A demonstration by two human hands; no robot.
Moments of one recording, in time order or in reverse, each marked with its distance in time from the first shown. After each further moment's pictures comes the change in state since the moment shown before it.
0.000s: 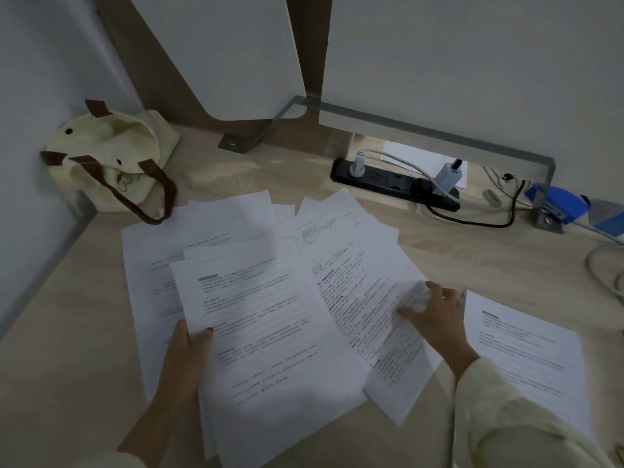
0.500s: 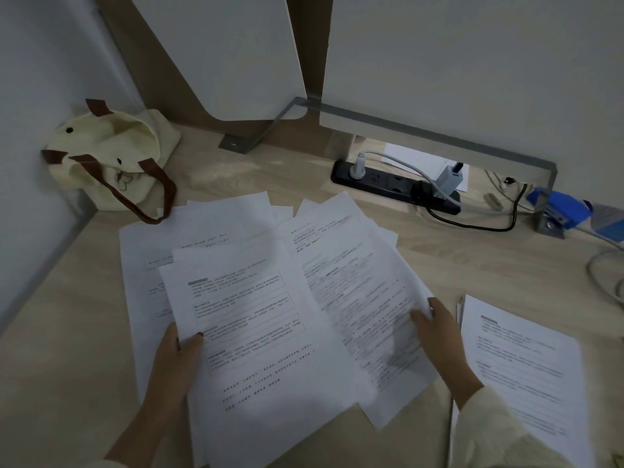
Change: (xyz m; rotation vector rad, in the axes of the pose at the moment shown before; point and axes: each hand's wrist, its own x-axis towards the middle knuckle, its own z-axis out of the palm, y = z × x) left_hand -0.009 0.002 -0.003 -0.016 0.040 0.040; right_hand -0.008 0.011 0.008 0.245 0.058 -0.027
